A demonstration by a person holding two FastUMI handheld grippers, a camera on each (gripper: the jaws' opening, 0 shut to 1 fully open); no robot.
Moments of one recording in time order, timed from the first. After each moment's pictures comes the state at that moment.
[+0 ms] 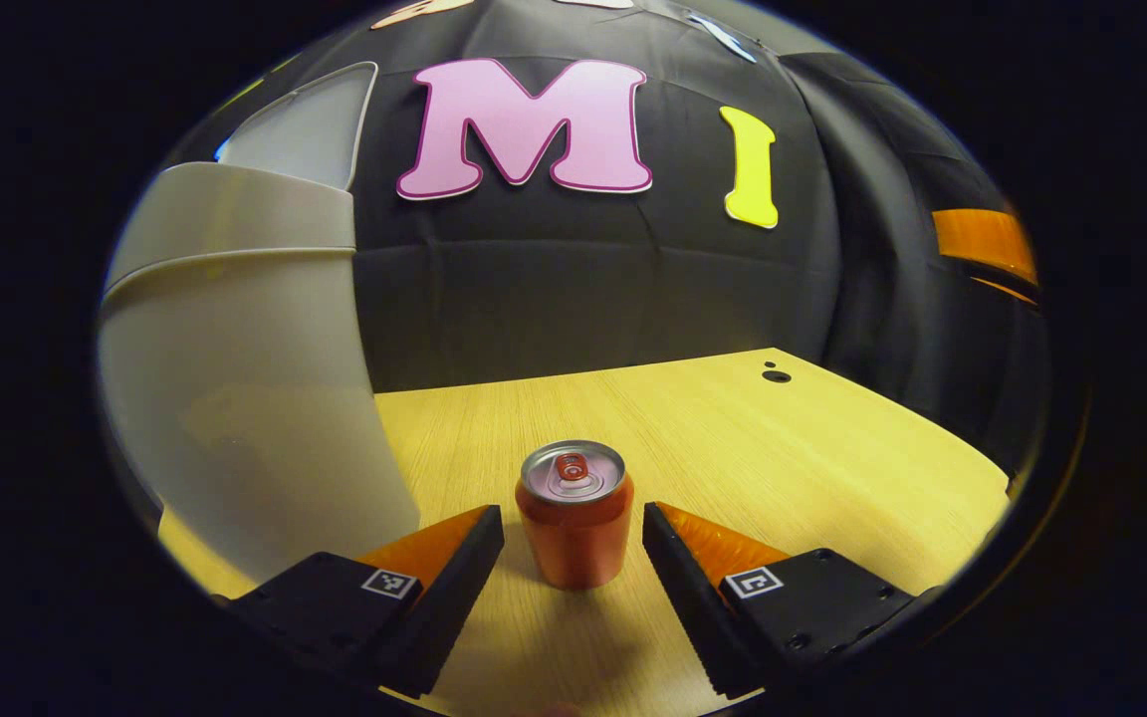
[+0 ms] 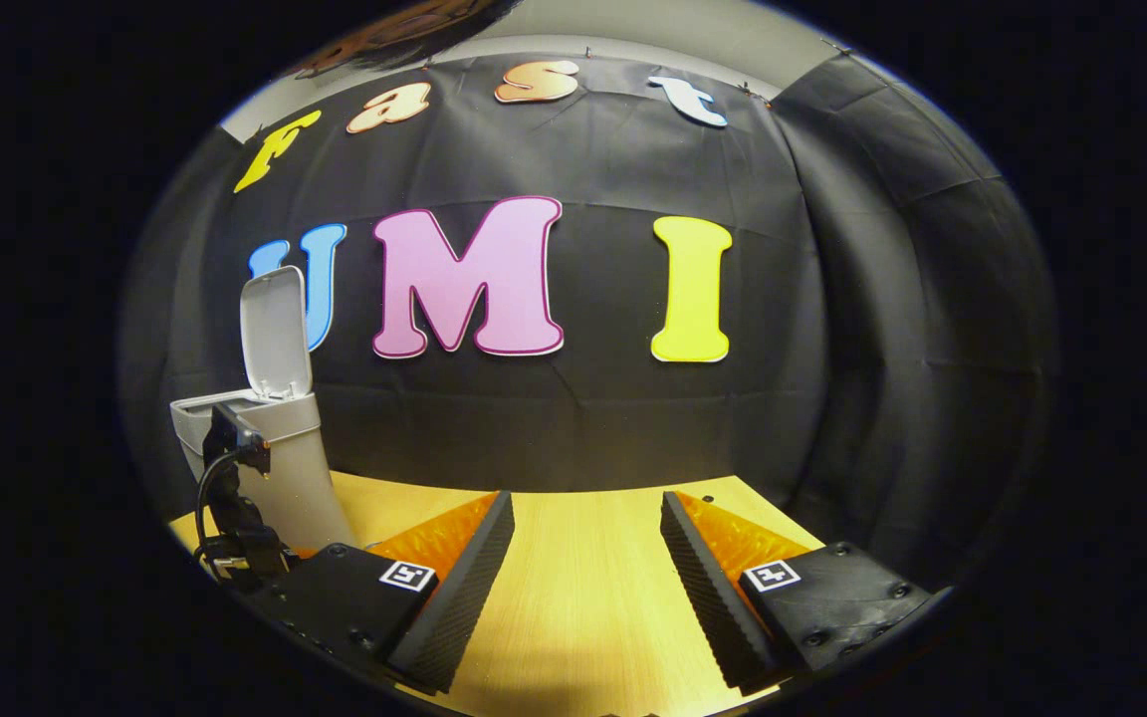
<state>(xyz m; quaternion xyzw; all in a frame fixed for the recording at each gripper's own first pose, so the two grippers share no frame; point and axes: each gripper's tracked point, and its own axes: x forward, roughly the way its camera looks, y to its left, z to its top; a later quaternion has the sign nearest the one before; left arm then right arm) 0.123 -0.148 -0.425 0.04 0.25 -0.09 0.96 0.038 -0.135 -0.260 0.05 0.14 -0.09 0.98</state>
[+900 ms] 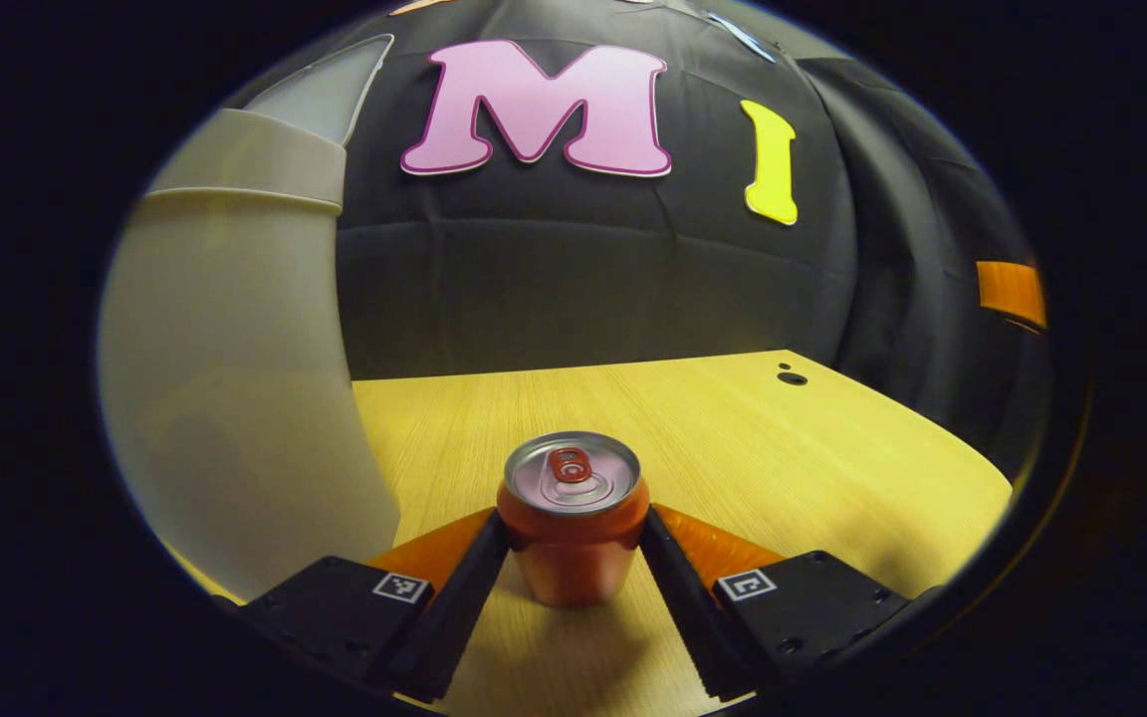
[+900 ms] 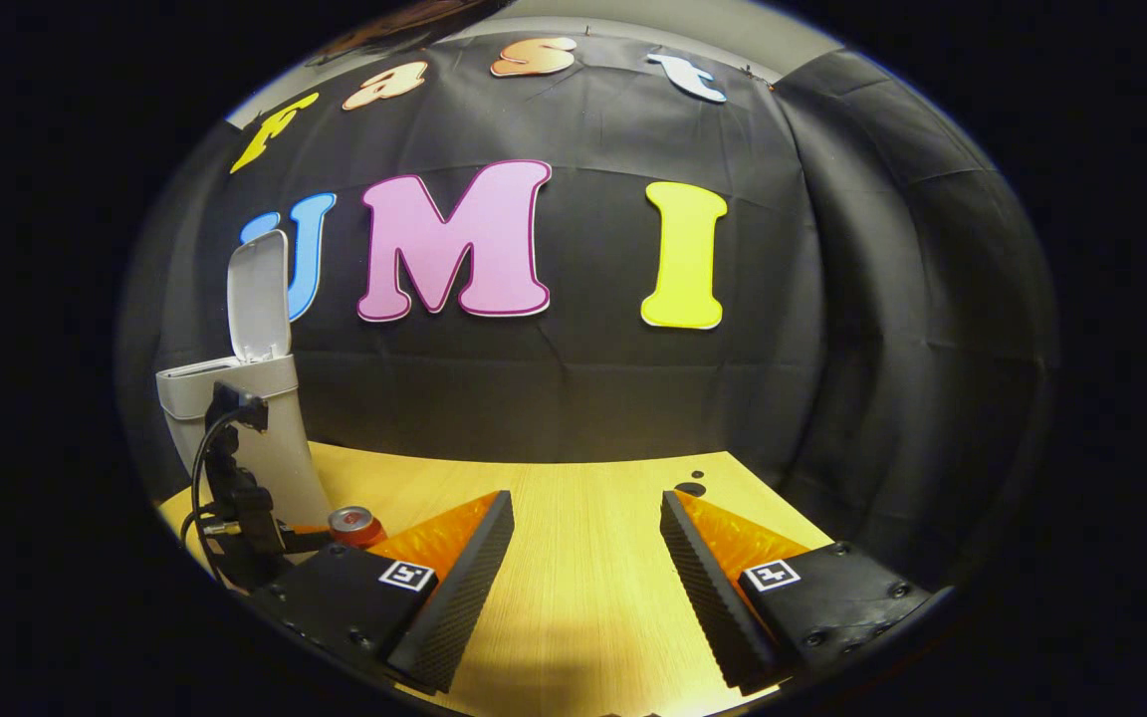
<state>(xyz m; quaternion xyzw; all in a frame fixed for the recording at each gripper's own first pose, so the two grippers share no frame) 0.149 -0.147 -0.449 0.02 0.26 -0.09 0.96 0.034 -0.146 -0.292 0.04 0.18 -0.09 0.98</state>
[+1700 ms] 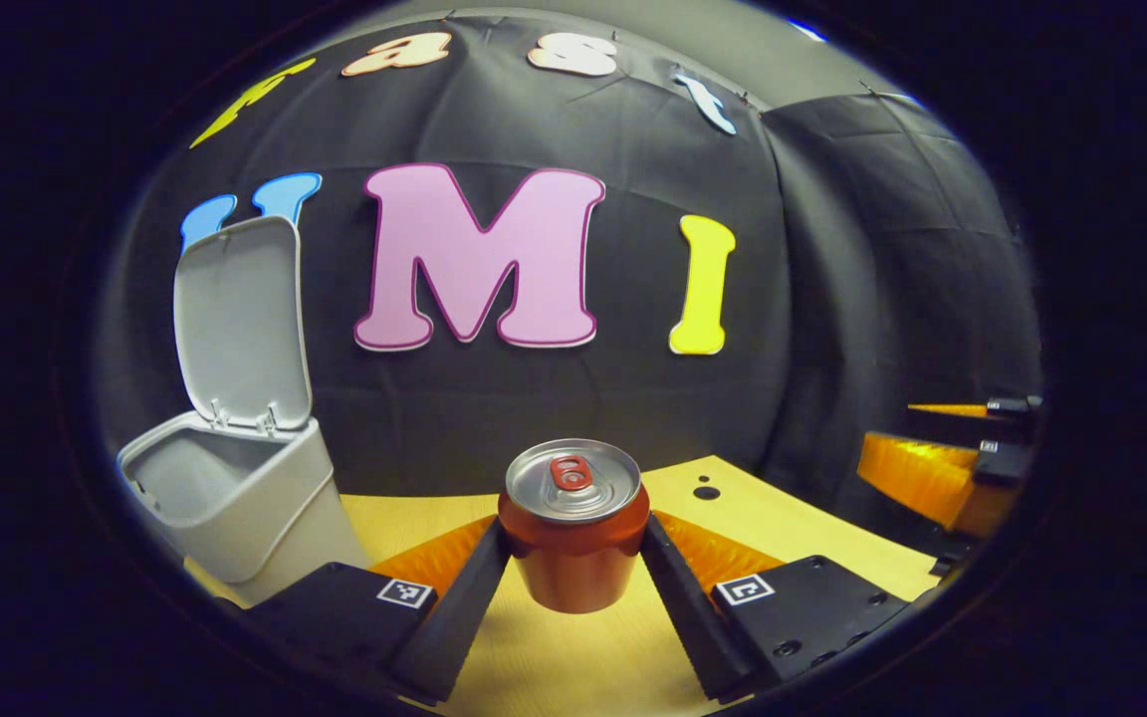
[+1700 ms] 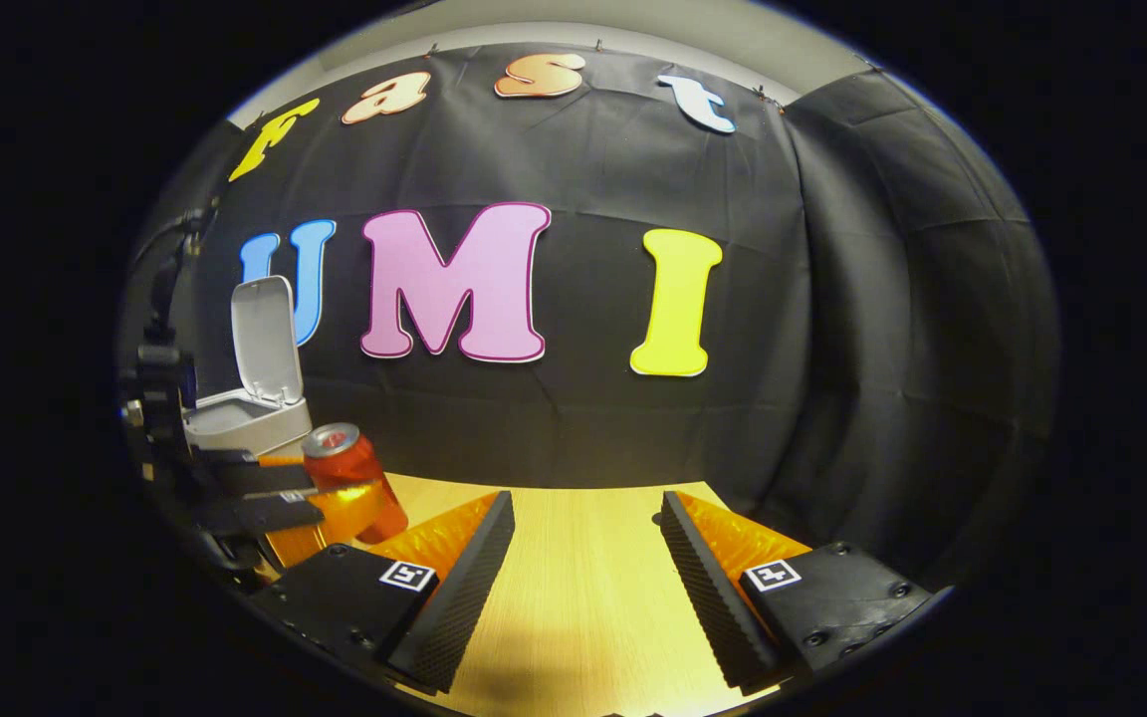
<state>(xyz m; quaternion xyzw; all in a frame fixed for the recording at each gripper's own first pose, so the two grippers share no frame) 0.143 -0.203 -0.216 0.00 0.14 -0.15 0.98 0.024 -0.151 -0.191 0.01 0.18 -0.10 0.98</state>
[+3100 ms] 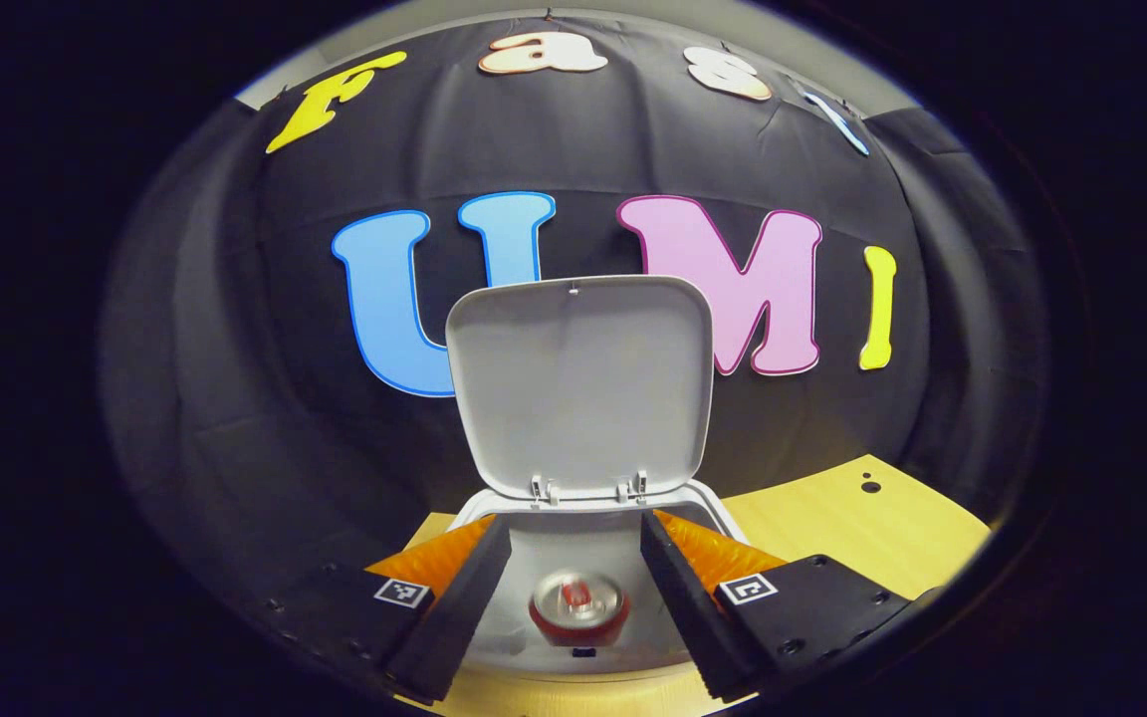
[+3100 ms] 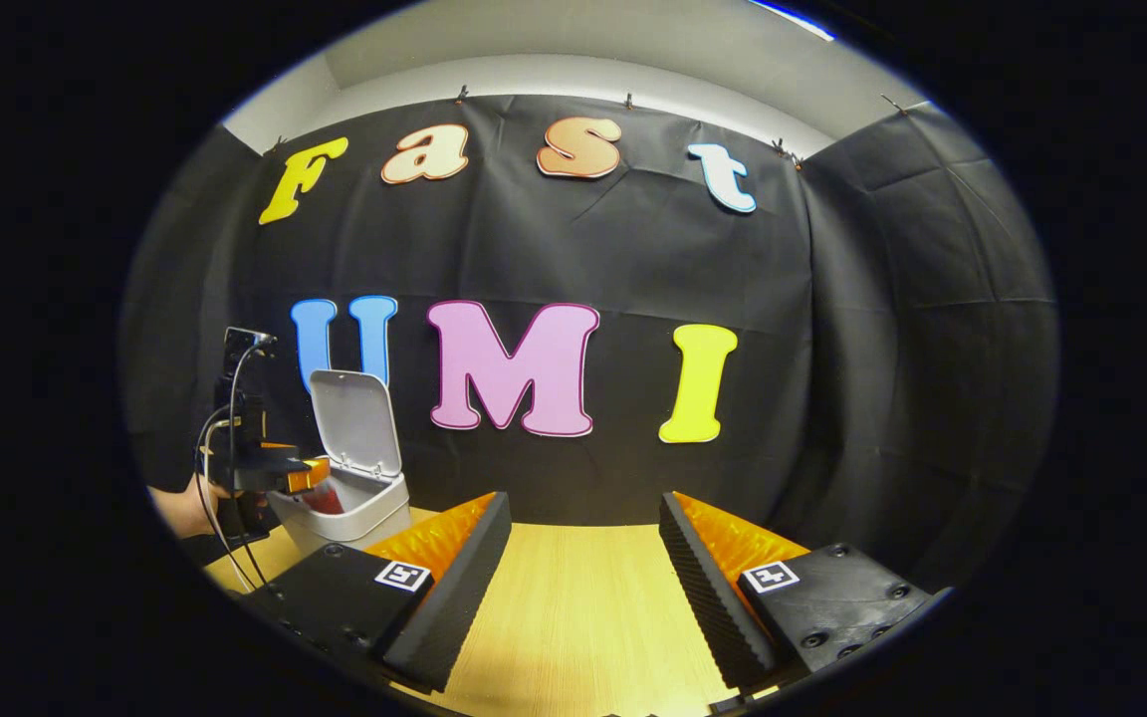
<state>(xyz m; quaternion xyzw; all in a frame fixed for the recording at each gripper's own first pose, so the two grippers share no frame) 0.159 0.089 -0.162 0.04 0.15 0.02 0.99 -0.030 -0.077 -0.042 0.02 0.13 -0.08 0.99</state>
